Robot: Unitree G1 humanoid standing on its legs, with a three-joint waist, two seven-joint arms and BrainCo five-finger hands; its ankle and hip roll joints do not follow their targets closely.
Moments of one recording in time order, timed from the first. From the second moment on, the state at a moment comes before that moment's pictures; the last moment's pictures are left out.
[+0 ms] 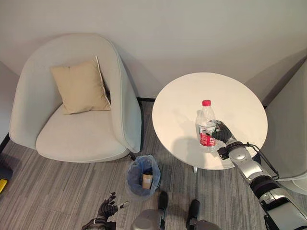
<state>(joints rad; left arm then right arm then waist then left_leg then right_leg) 0.20 0.29 -0.15 0.76 -0.22 -0.13 0.06 -0.44 -0.49 0.35 0.61 0.04 -0.08 -0.14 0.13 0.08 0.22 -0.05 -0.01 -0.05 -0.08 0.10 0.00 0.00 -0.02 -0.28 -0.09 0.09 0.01</state>
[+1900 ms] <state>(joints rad) -0.15 0.33 -0.24 0.71 -0.16 -0.13 0.09 -0.55 -0.53 0.50 0.36 -0.16 -0.10 -0.10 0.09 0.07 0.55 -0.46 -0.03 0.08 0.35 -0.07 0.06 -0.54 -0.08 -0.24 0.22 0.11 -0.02</state>
